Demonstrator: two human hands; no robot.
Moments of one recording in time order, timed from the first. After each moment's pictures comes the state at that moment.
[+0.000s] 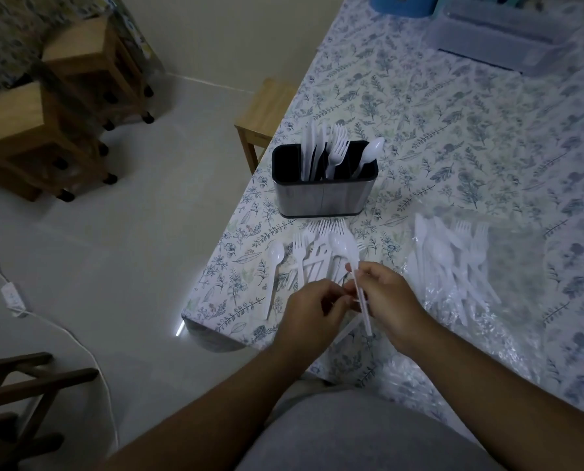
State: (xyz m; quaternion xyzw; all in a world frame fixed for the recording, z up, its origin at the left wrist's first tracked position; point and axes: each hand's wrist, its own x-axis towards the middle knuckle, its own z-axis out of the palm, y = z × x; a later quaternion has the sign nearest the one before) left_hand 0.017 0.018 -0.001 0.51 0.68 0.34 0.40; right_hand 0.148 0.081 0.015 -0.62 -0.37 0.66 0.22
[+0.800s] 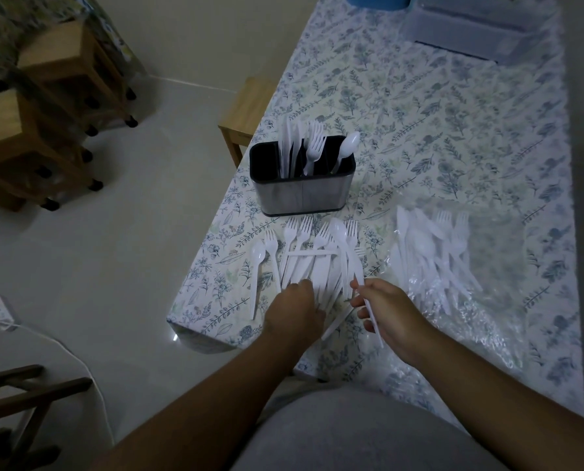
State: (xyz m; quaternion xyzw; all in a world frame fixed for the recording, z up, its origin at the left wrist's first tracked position) left_hand 0.020 0.032 -0.027 0.60 0.75 0.04 0.28; right_hand 0.183 0.072 -0.005 -0.66 -0.30 0.67 0.19
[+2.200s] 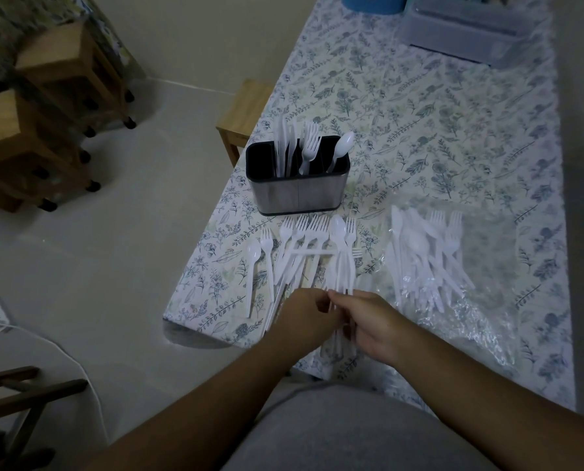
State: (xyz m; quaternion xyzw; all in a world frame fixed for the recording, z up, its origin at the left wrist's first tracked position) left_hand 0.038 0.024 -0.003 0.48 0.69 0.22 0.50; right_hand 0.162 0.059 -0.008 -0.61 -0.21 0.74 0.18
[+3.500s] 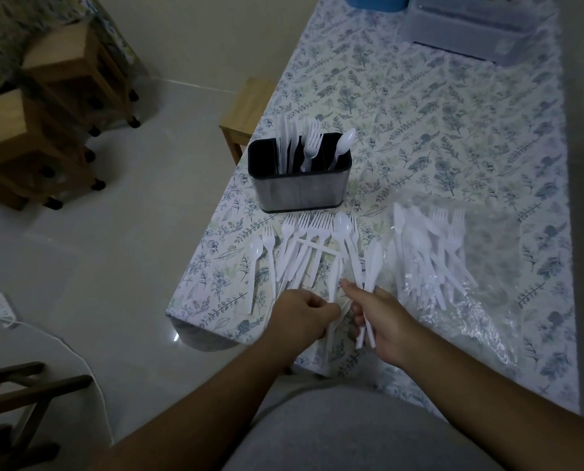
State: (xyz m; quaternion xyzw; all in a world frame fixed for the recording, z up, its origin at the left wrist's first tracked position) left_hand 0.032 0.014 0.000 0.35 0.73 0.25 0.52; right_hand 0.177 0.056 0.000 -0.64 -0.21 0.71 0.20
